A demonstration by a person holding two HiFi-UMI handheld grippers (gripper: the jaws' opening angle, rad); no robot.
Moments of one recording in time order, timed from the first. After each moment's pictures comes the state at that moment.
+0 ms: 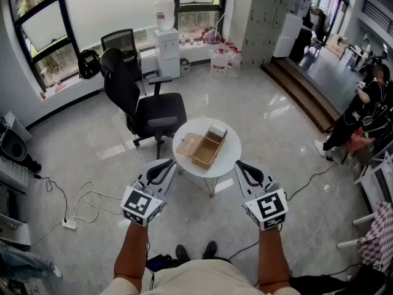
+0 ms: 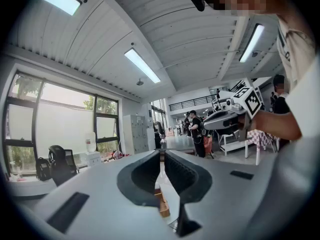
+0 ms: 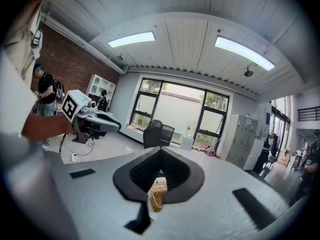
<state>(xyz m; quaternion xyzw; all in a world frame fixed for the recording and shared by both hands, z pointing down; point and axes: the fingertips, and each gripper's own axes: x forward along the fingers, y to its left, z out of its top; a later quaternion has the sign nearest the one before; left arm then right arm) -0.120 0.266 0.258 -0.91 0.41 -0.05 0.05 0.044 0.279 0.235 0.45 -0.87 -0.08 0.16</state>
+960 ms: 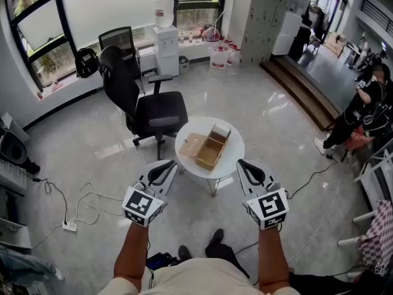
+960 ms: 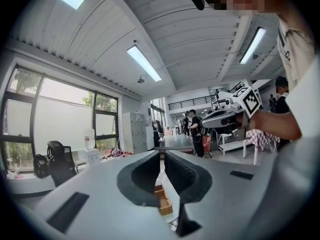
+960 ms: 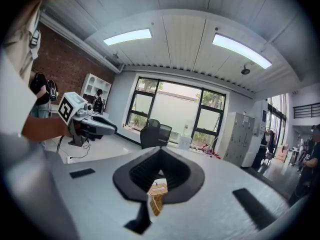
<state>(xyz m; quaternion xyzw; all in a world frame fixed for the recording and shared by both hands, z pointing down) -0.154 0.242 0.287 -0.91 0.41 -0.06 0.04 0.019 0.252 0.252 0.47 -0.87 -0.08 0.15</state>
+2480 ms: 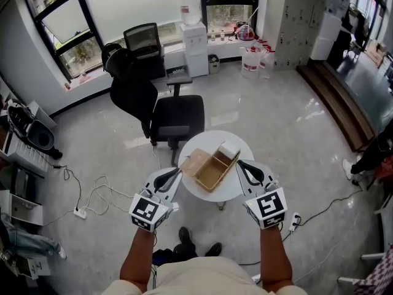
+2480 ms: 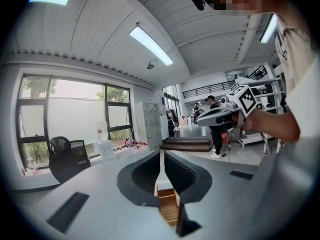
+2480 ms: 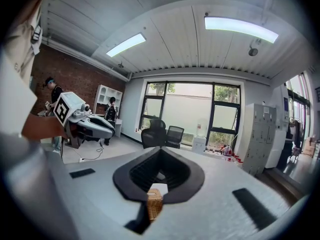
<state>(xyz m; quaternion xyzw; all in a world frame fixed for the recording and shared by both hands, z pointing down) -0.026 0.088 0.318 -0.86 0.49 -0.11 0.01 0.128 0.049 0.290 0.37 -0.92 -0.05 0.12</state>
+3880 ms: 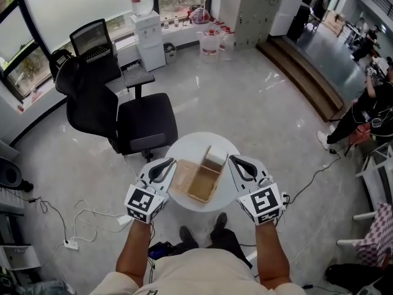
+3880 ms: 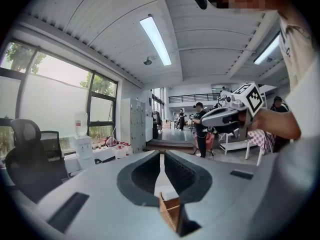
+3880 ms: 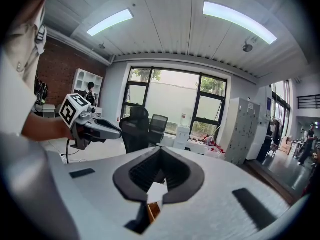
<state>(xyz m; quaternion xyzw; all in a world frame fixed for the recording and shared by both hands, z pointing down) -0.082 -0.097 0.367 -0.92 0.38 -0.08 -0.02 0.066 -0.082 0.325 0.46 -0.87 -0.03 0.19</state>
